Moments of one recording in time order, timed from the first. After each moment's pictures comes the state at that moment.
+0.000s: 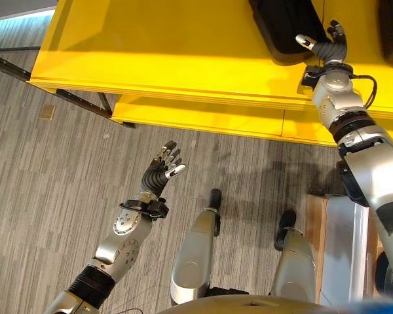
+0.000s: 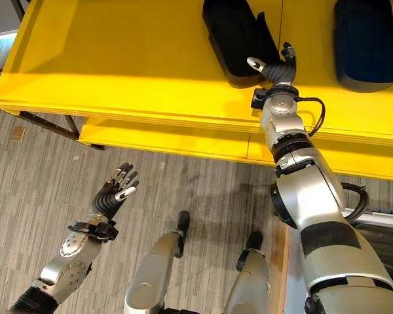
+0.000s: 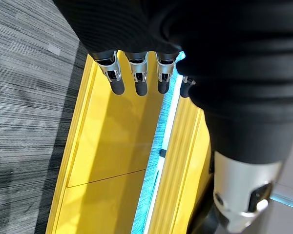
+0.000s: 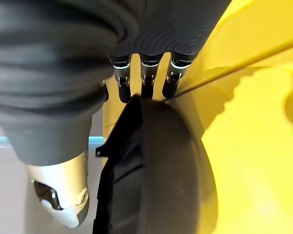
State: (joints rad) left arm -0.02 0.56 -0.37 -0.01 -0.84 -0.23 0.09; right arm -1.36 -0.43 0.40 1.25 0.68 -0.15 -0.33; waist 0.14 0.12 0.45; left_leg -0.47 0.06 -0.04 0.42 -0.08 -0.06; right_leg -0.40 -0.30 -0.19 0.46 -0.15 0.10
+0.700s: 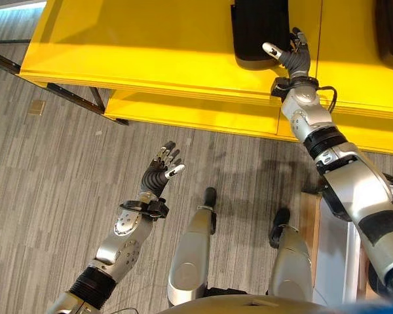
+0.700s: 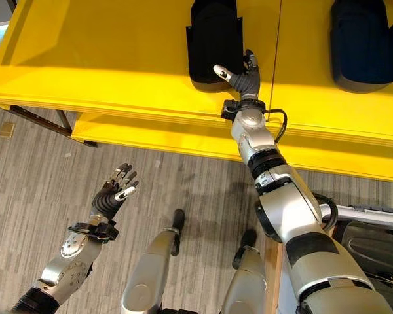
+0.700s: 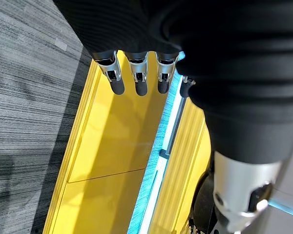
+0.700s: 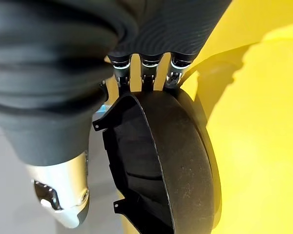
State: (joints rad) left arm -0.01 0.56 -0.36 -0.01 -0.84 -0.23 0.09; right arm -1.23 -0.31 0.37 1.03 0.69 -0.19 -0.34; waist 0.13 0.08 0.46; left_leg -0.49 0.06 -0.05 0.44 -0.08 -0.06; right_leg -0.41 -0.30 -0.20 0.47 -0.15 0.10
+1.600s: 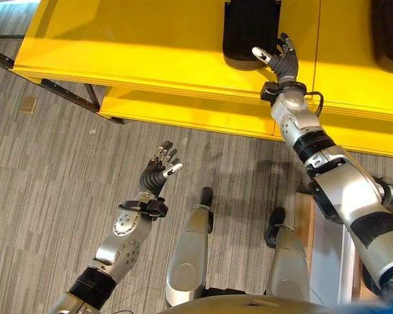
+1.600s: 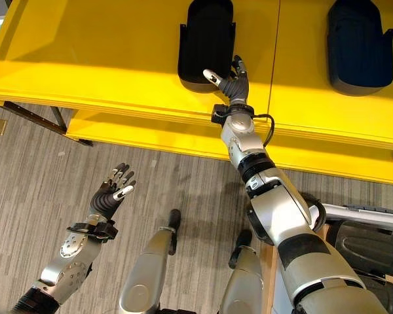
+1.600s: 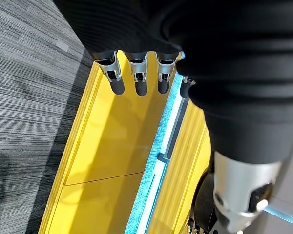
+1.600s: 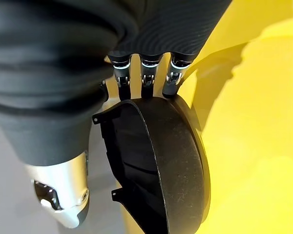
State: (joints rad) left arm -0.01 0.55 -0.36 -0.01 -0.84 -0.23 0.12; right arm -1.22 -0.25 0.37 1.04 0.70 -0.20 -0.34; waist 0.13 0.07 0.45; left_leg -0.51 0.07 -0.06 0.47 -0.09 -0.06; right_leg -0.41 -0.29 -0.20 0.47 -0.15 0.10
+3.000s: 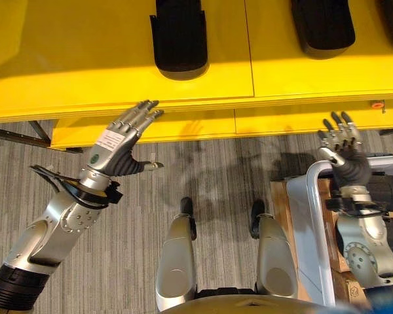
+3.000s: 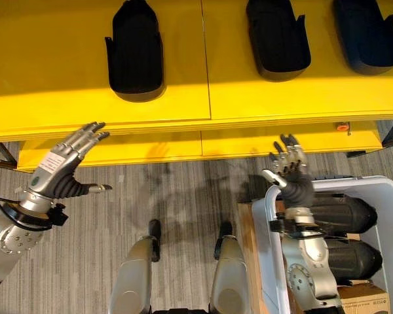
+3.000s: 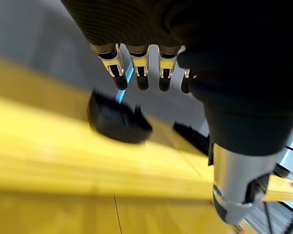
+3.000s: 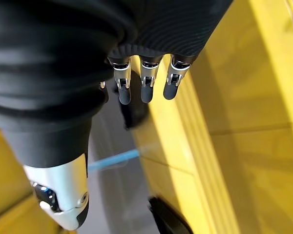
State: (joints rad) left arm 0.07 0.91 0.03 -0.31 0.47 -0.31 0.28; right arm 0.08 -0.45 0.00 -0.22 0.71 -0.31 -0.03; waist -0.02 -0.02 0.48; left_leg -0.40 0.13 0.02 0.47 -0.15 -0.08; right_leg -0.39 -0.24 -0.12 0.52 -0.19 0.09
